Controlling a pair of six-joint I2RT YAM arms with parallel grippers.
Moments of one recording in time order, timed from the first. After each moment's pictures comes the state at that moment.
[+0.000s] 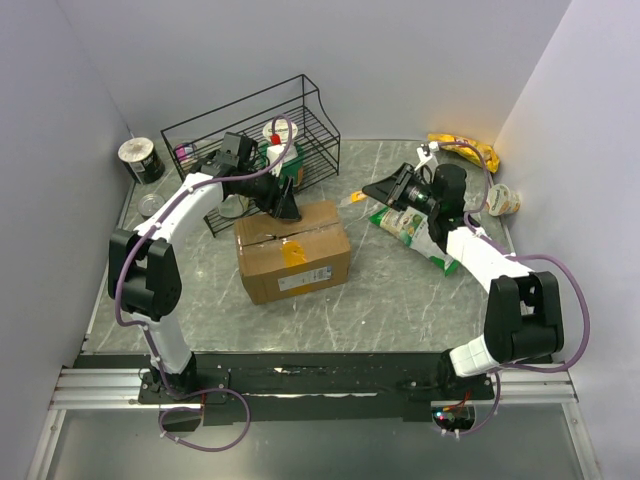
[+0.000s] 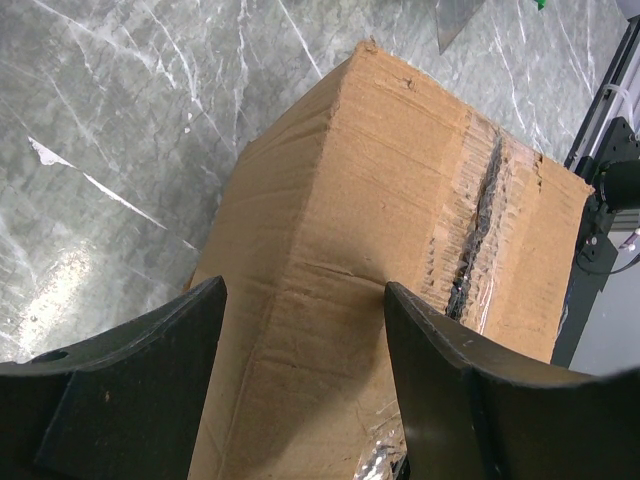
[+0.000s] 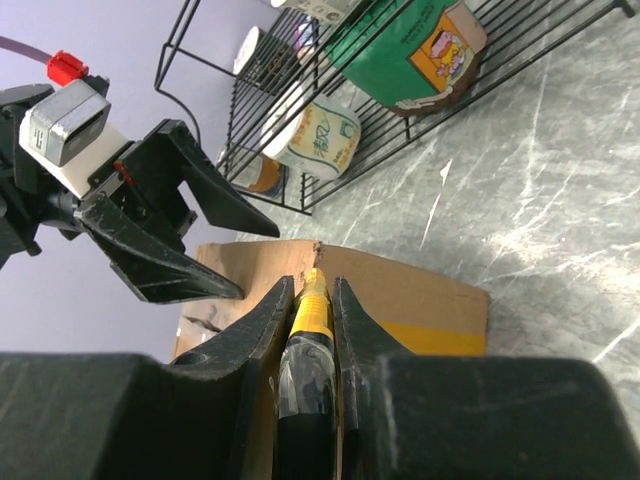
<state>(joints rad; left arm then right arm) -0.32 1.81 1.58 -0.66 0.76 0.16 0.14 1.46 0.93 0.33 -0.65 0.81</state>
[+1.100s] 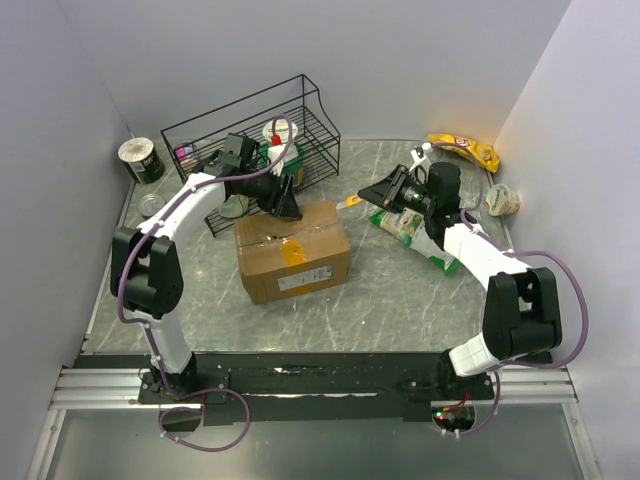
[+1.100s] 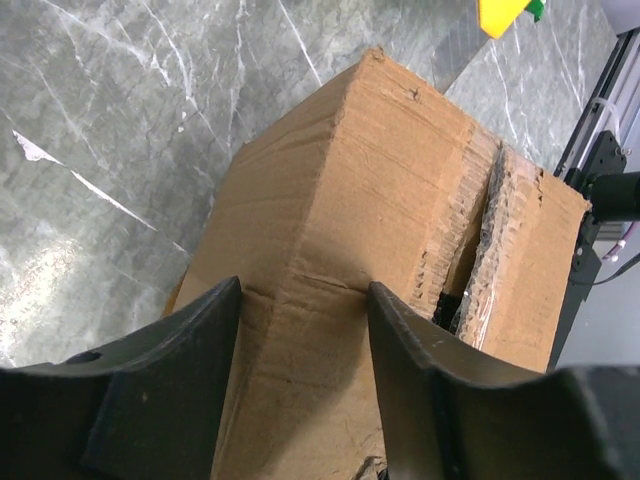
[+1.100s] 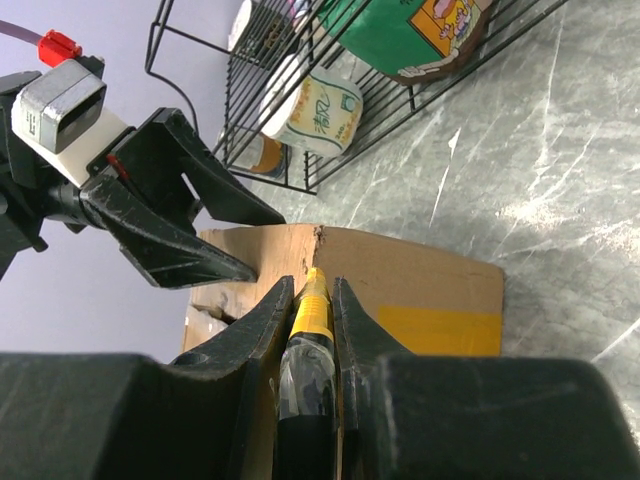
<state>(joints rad) -0.33 1.82 1.58 -0.64 0.76 0.11 0.16 1.49 0.96 0.25 -0.66 0.83</state>
